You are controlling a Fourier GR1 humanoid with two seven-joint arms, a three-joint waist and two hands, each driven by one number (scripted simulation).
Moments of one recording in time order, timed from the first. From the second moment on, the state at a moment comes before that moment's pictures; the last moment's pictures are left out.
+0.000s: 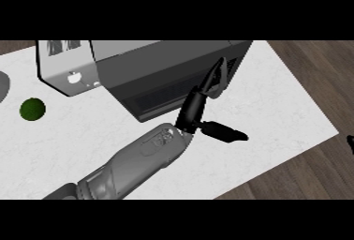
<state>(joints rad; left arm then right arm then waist) -0.91 0.00 -0.86 -0.83 0.67 0.62 -0.54 0.31 -0.37 -0.13 -1.98 -0.54 0.47 -0.44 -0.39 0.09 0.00</state>
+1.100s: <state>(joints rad) -0.94 0.00 -0.92 -0.79 0.78 0.65 -0.65 0.26 -0.45 -0.17 -1.98 -0.64 0.48 -0.37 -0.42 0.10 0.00</state>
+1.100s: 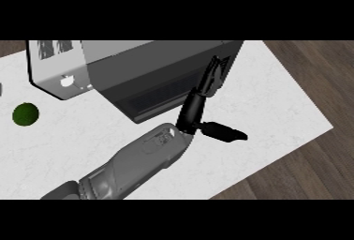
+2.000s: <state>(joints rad) -0.94 0.01 -0.95 -0.77 0.88 0.66 -0.71 0.23 -0.49 -0.18 -1.99 -0.71 0.50 -0.33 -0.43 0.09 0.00</state>
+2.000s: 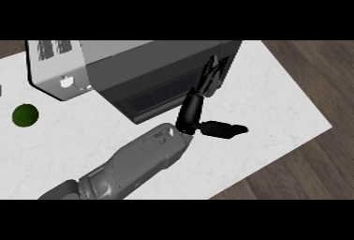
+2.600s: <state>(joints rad) -1.03 0.03 -1.04 -0.67 0.79 0.72 -0.68 0.24 -0.51 -0.20 -1.99 -0.75 0.49 -0.31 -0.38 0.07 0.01</state>
